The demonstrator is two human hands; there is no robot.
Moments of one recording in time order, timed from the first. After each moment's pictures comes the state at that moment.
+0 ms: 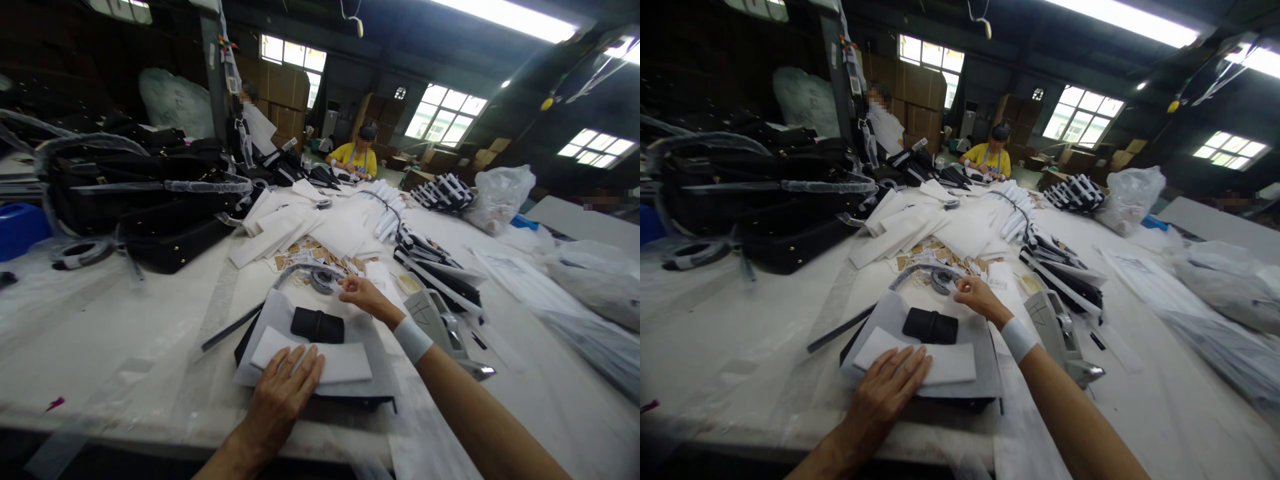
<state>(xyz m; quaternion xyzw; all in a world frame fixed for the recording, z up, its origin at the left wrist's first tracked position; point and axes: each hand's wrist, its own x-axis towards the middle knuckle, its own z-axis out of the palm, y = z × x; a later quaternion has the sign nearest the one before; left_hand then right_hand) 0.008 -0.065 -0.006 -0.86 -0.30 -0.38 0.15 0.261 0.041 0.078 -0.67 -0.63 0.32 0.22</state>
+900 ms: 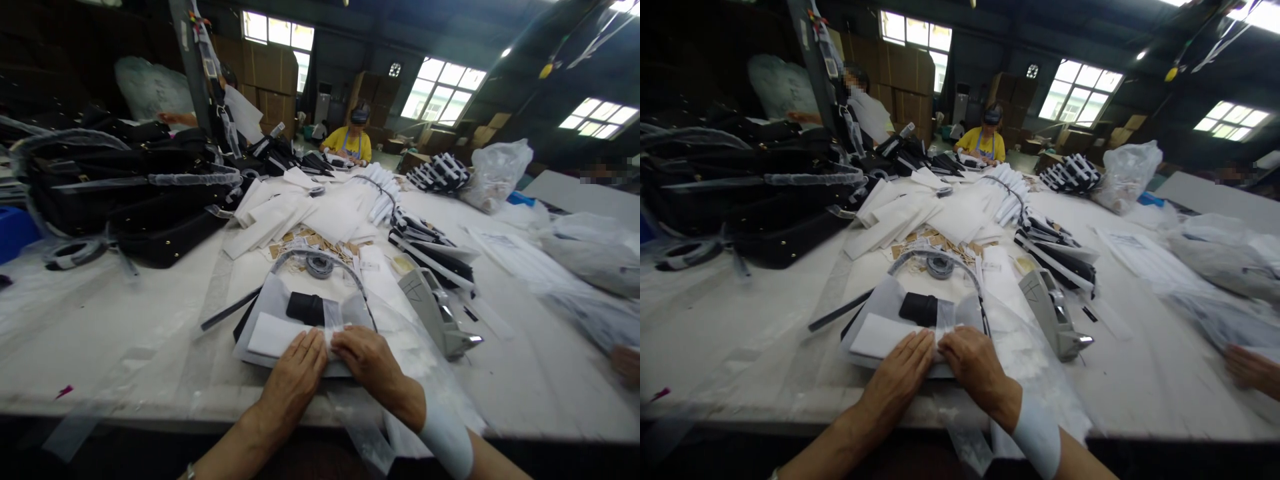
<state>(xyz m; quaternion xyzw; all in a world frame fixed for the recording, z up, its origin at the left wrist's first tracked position) 0.029 -0.076 -0.012 -0.91 -0.26 -0.27 0.16 0.226 -0.106 0.044 -0.50 -0.81 0.06 0.30</state>
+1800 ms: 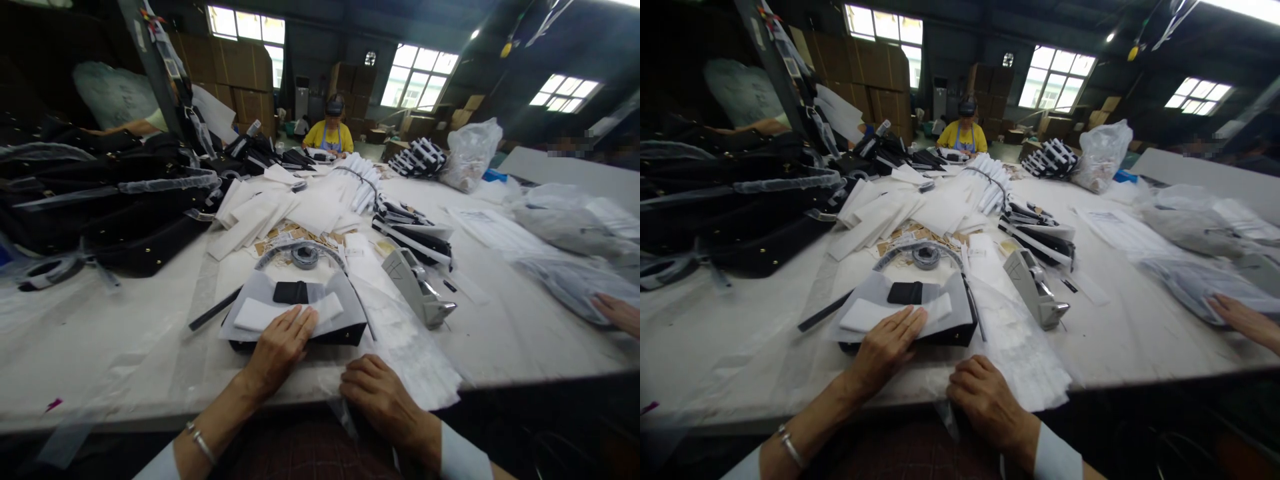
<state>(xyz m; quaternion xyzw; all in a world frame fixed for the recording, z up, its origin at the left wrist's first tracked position) 0.023 -0.053 0.021 -0.93 -0.21 -0.28 0.12 0.245 -0.193 0.013 -0.43 -0.86 0.01 0.27</state>
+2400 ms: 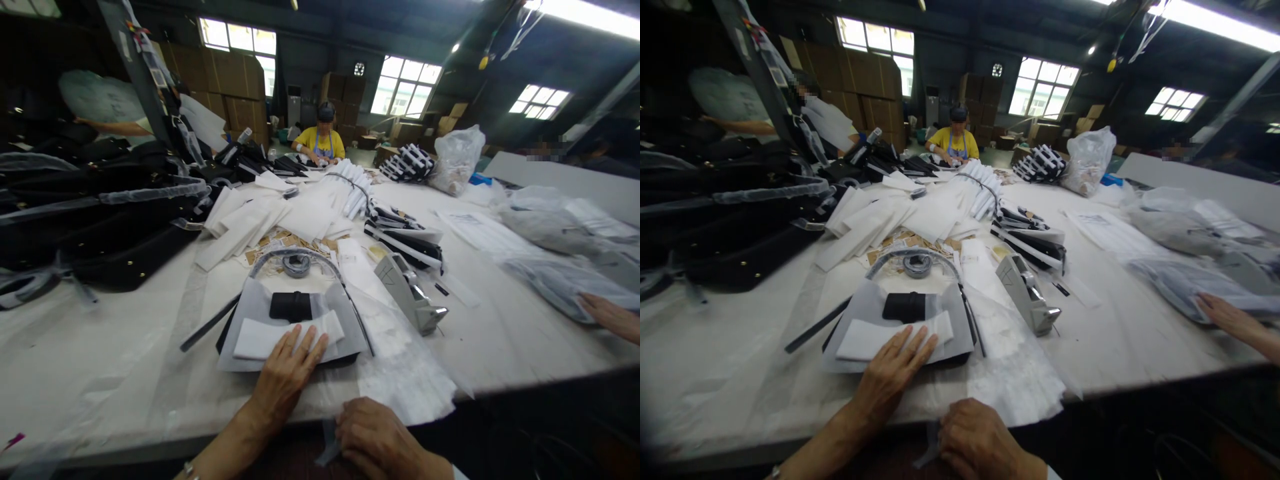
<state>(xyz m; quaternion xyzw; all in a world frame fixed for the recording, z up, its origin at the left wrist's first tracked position) 0.041 -0.078 -0.002 -0.92 -0.23 -0.25 0.19 0.239 -0.220 0.009 -0.41 -0.84 0.17 0.30</state>
